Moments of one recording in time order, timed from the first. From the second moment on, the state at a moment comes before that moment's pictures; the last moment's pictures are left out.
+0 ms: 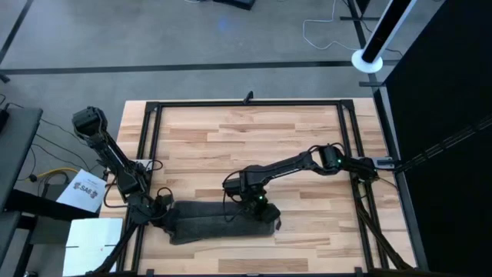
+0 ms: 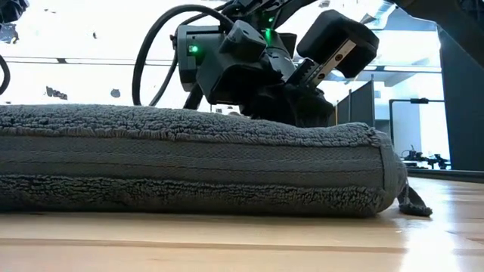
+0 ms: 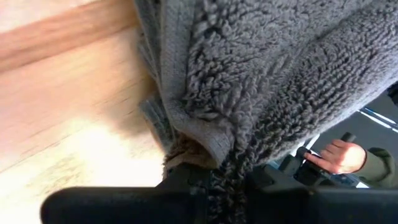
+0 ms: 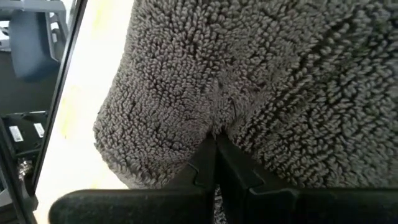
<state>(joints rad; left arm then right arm) -1.05 1.03 0.11 0.14 -0.18 -2.28 0.14 2.41 1.88 -1.15 -0.60 -0.52</state>
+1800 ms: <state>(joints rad) -0.85 1.03 0.10 0.55 0.10 -2.02 0.11 2.38 1.88 -1.10 -0.57 -0.50</state>
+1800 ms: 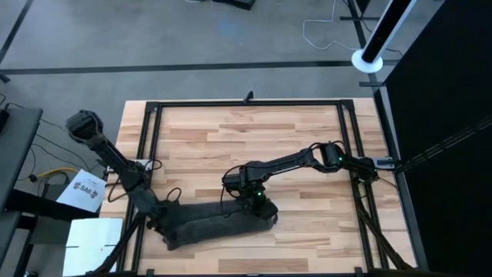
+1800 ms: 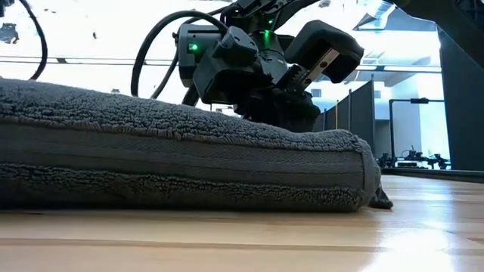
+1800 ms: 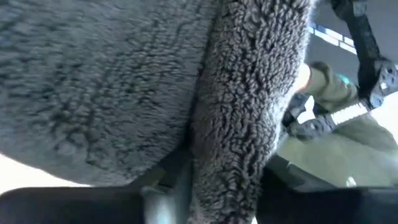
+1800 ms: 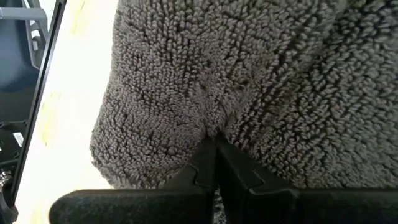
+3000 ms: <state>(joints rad) -0.59 0.97 0.78 -0.52 0.32 -1.20 0.11 2.38 1.88 -1.08 -0.58 -0.52</state>
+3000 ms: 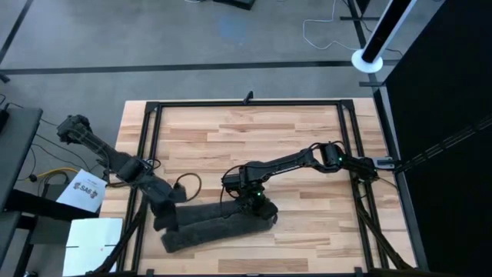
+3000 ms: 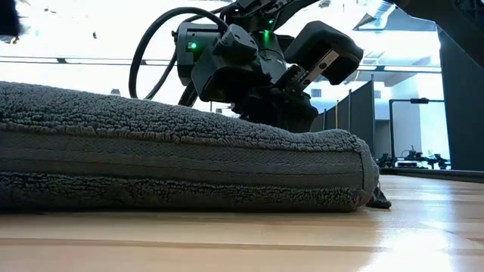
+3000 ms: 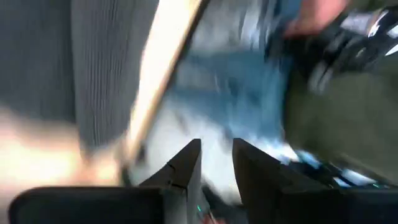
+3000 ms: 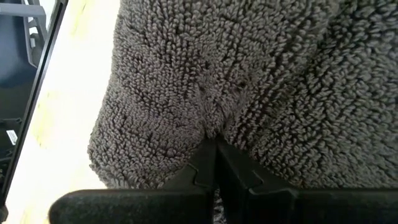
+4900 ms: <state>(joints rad) -0.68 1.72 1.16 -0.79 -0.29 -0.77 0.09 2.38 1.88 -1.05 -0.58 -0.41</state>
